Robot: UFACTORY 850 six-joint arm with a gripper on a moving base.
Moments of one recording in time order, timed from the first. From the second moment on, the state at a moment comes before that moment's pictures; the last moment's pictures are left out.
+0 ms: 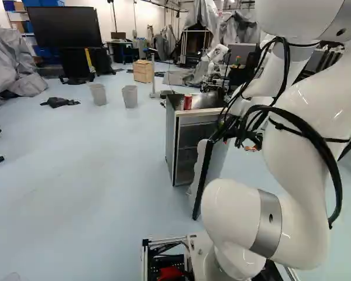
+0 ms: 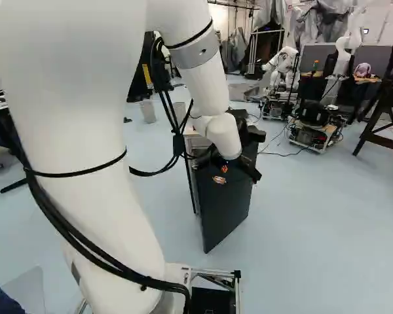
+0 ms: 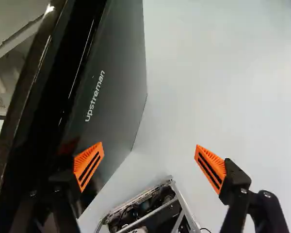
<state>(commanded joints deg) -30.8 -11.1 -38.3 9.3 -1.1 -10.8</state>
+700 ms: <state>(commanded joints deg) -27.7 -13.5 -41.2 9.3 0.4 -10.8</state>
